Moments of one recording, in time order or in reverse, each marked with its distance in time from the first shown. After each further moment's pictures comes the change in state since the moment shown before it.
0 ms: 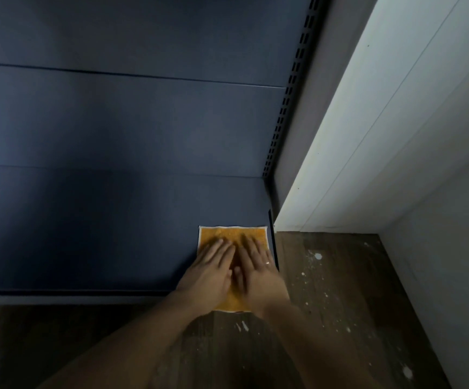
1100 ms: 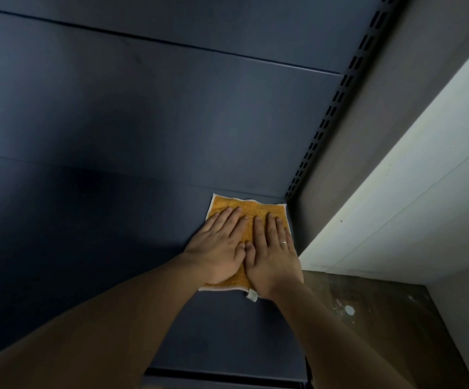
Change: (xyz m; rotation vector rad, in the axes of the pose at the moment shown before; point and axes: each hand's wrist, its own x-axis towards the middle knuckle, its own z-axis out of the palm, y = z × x) left_hand 0.162 -0.072 0.005 0.042 0.099 -0.033; right_hand 0.169 0.045 0.012 -0.218 0.035 0.093
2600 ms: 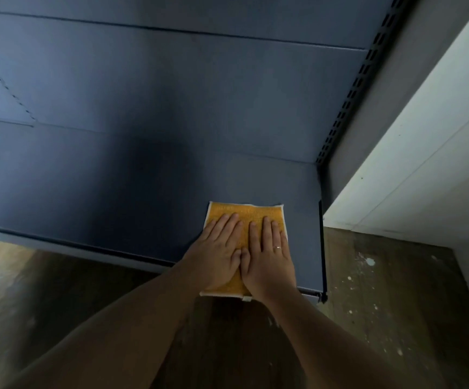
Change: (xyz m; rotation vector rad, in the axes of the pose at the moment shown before) left_hand -0.174 0.006 0.009 0.107 -0.067 -0.102; right_hand -0.139 -0.083 0.010 0.030 -0.061 -0.128
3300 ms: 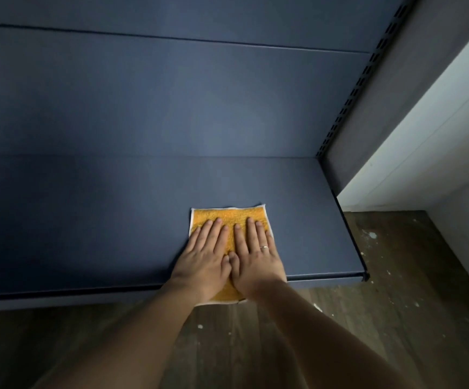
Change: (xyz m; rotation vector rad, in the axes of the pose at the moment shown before) left_hand -0.032 -0.127 0.012 -0.071 0.011 0.095; right_hand 0.036 -0.136 0.012 -0.065 -0.074 0.156
